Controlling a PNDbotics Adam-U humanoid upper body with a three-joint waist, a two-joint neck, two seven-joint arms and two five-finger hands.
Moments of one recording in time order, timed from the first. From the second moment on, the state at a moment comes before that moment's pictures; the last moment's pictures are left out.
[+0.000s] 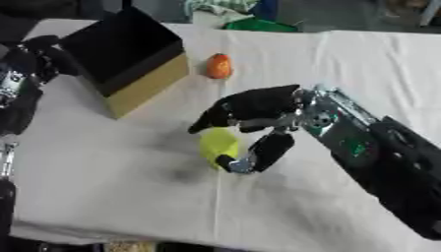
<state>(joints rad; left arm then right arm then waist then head) -0.32 0.19 0.19 -1.74 0.09 -0.24 -0.47 -0.84 -0.49 0.68 -1.47 0.46 -0.53 0.63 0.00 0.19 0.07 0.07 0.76</state>
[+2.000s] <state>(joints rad) -0.33 0.19 0.19 -1.74 0.10 -0.24 -0.48 -0.83 -0.44 0.65 -1.36 0.53 -0.58 0.58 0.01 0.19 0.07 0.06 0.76</state>
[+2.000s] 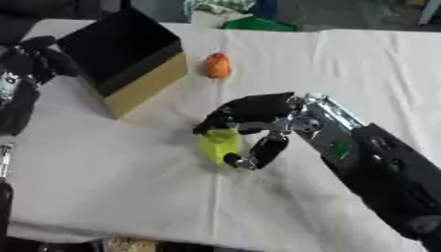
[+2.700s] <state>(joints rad) -0.33 0.19 0.19 -1.74 0.10 -0.24 -0.48 -0.83 -0.46 0.65 -1.41 0.51 -0.57 0.59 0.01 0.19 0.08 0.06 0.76</state>
